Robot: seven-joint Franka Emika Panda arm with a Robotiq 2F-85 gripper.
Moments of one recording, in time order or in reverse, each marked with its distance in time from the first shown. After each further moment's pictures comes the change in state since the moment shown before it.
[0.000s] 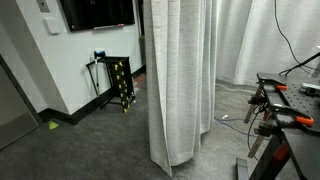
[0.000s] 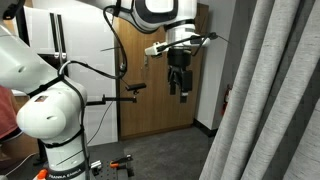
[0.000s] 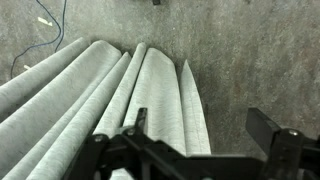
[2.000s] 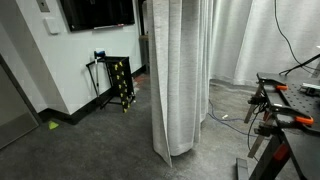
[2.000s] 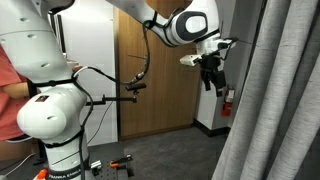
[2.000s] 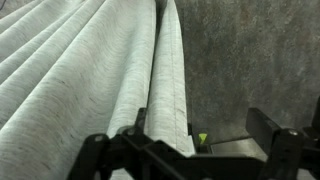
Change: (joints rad) arm 0.005 0.421 0.111 0.269 0.000 0.384 0.263
